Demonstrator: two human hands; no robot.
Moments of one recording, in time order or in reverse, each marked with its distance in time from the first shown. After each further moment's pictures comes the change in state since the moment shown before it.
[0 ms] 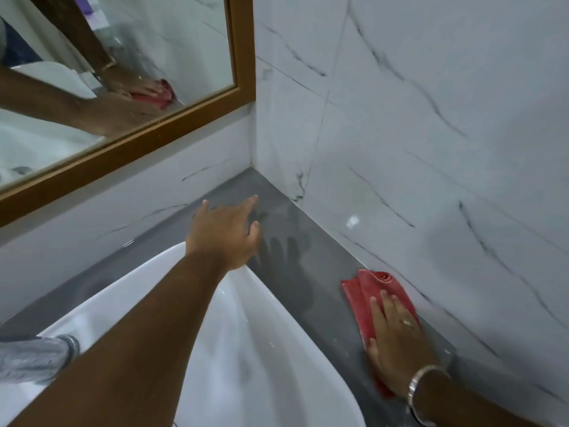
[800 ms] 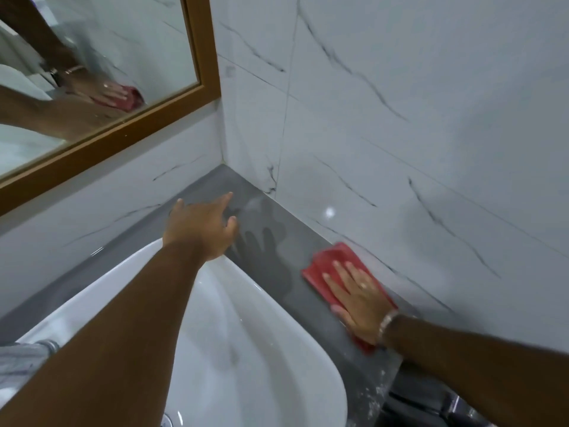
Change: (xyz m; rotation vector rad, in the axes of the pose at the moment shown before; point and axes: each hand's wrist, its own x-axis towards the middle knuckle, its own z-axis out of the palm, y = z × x) left_hand 0.002 0.001 -0.004 0.043 -0.102 0.007; right_hand 0.027 0.005 -0.004 -0.062 0.003 -0.290
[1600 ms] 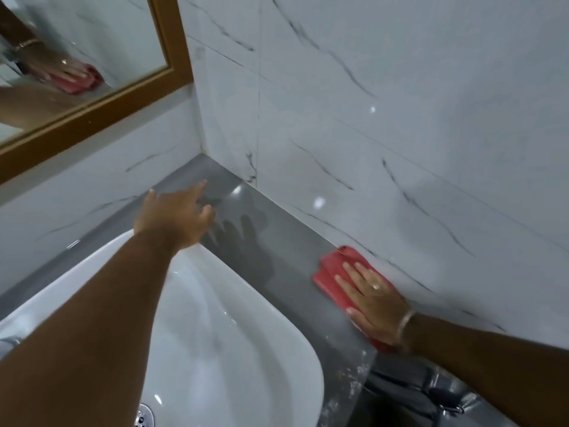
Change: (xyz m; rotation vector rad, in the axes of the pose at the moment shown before) left_hand 0.002 0.001 -0.002 -0.020 -0.025 -0.046; right_hand -0.054 0.038 0.012 -0.028 0.024 -0.011
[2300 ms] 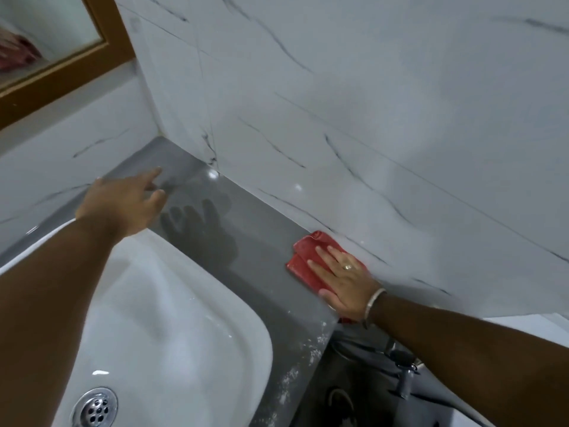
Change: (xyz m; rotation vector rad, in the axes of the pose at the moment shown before) left_hand -0.001 -0.003 -0.003 -0.017 -0.077 0.057; right_hand -0.021 0.009 0.000 0.167 -0.054 0.006
